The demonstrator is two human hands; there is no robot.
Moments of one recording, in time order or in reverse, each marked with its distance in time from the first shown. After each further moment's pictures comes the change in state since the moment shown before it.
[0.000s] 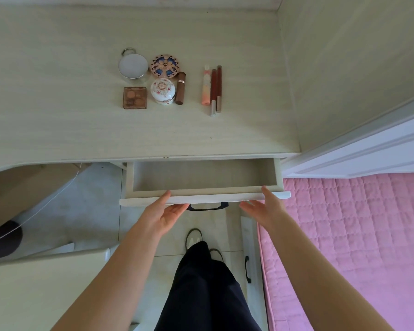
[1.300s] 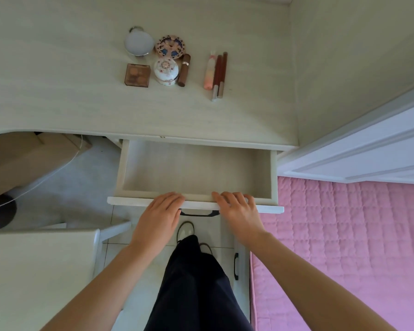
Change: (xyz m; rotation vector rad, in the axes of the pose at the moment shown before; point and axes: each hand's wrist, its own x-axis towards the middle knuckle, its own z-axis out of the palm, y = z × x) left_hand -0.032 -0.062 -0.053 1.965 0.019 1.628; right_hand -0.010 0.049 -0.038 -2.215 -0.210 -1.527
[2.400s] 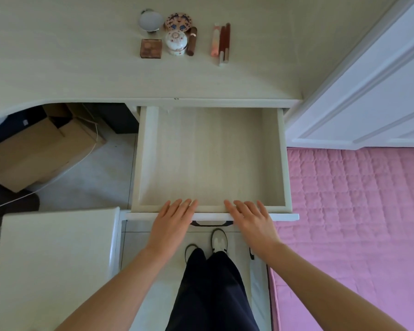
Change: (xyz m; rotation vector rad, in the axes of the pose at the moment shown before) left_hand -0.132 0.005 0.037 0.262 -0.178 0.121; right_hand -0.130 -0.056 0.048 -0.024 -0.052 0.010
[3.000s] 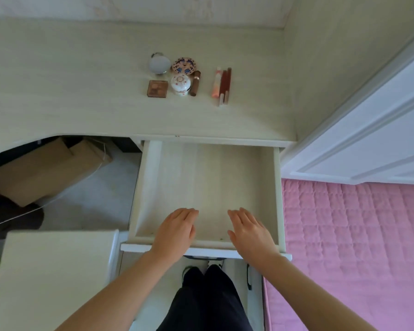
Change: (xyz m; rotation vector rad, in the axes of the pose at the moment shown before) left_hand 0.069 0.006 -0.056 -0.298 -0.061 -0.151; right_hand 0.046 0.025 -0.054 0.153 0.140 -0.003
